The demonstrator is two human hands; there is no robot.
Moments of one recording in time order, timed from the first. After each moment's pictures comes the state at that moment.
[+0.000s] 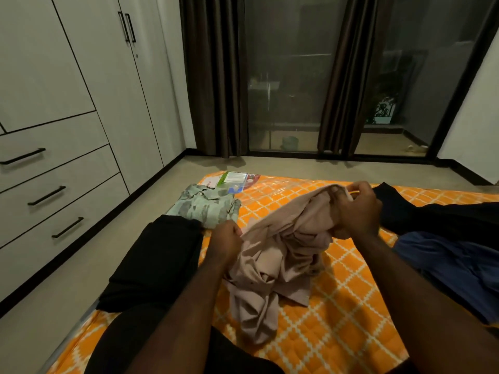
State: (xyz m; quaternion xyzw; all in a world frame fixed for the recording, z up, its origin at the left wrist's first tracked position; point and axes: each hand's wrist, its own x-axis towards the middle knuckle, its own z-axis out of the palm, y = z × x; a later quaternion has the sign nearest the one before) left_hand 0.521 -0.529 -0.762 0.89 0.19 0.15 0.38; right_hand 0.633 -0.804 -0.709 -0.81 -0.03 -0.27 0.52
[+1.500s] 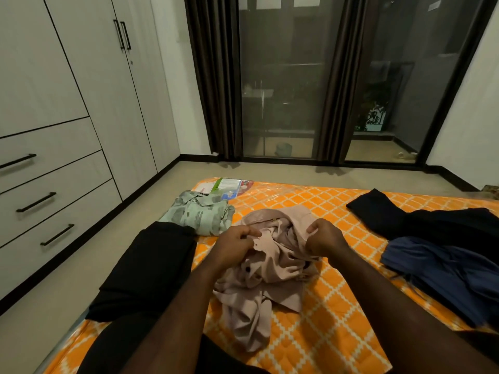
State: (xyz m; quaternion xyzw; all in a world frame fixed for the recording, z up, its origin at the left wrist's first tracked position) left_hand 0.513 -0.552 -0.737 0.85 0.08 0.07 0.51; right_hand 0.607 -0.780 -0.729 -0.92 0.00 0.06 0.39
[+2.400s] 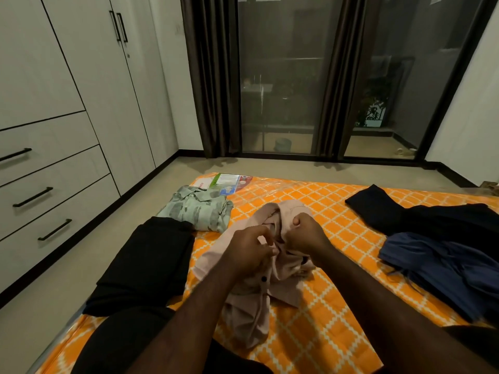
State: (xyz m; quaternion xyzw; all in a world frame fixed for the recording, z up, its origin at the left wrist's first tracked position) left_hand 0.507 -0.591 -0.736 0.92 0.02 0.08 0.38; right_hand 0.586 -0.750 -0.727 -0.88 -0.09 0.06 0.46
